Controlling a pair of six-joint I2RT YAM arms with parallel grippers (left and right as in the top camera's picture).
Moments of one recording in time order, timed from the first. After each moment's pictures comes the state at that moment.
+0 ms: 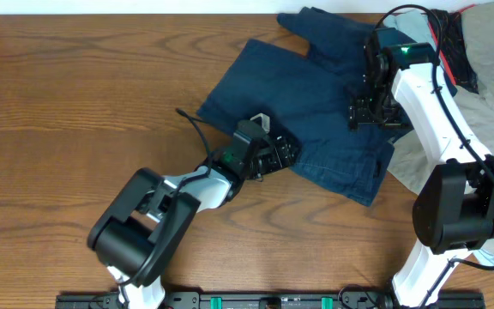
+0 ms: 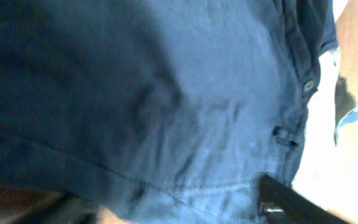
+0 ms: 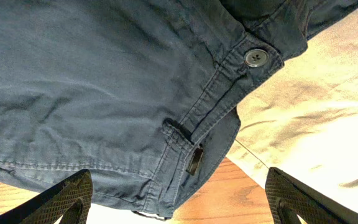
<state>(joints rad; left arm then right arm) -0.60 1.89 0.80 0.42 0.36 -0.98 0.12 1.96 1.68 -1.28 0.16 0.19</state>
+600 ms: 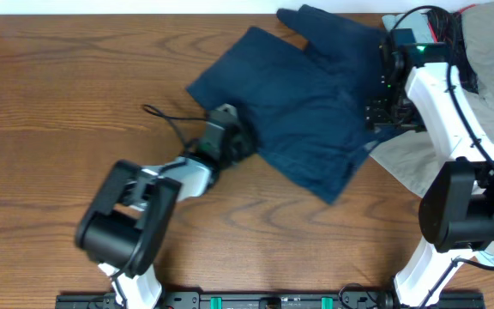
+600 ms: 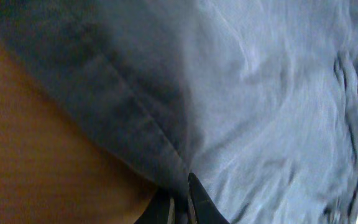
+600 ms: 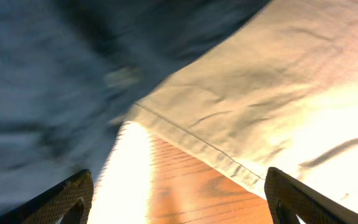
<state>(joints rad) -0.40 1.88 0.79 0.32 0.25 -0.86 0.05 1.96 1.68 -1.30 0.24 0.20</state>
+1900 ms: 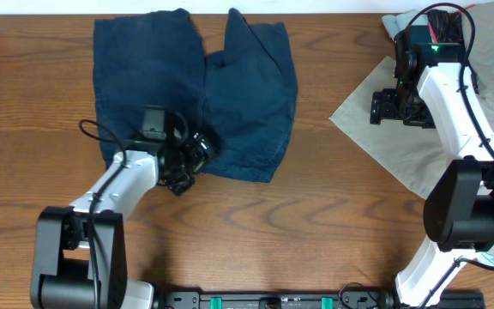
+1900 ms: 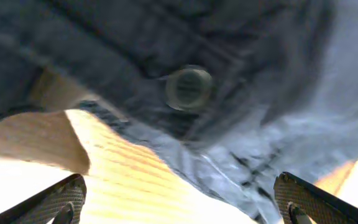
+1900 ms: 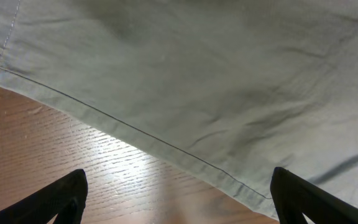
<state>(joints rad) -0.14 1.63 0.84 -0.48 0.38 -0.91 0.00 1.96 1.68 -1.23 0.21 0.20</state>
